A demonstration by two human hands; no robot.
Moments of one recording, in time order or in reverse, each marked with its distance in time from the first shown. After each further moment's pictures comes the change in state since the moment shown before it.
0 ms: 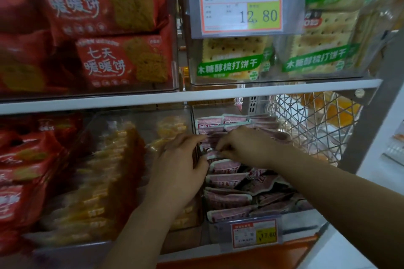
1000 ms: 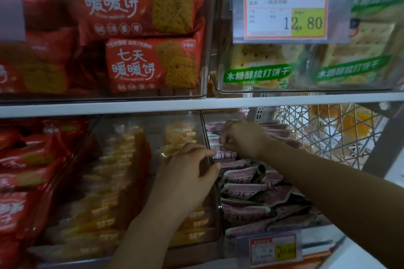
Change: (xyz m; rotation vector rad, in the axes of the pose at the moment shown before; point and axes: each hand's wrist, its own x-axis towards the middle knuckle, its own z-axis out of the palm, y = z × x) left_hand 0.006 -0.021 -0.009 -0.110 -0.131 -0.004; right_hand 0.054 0.017 0.011 -0.112 0.135 0.042
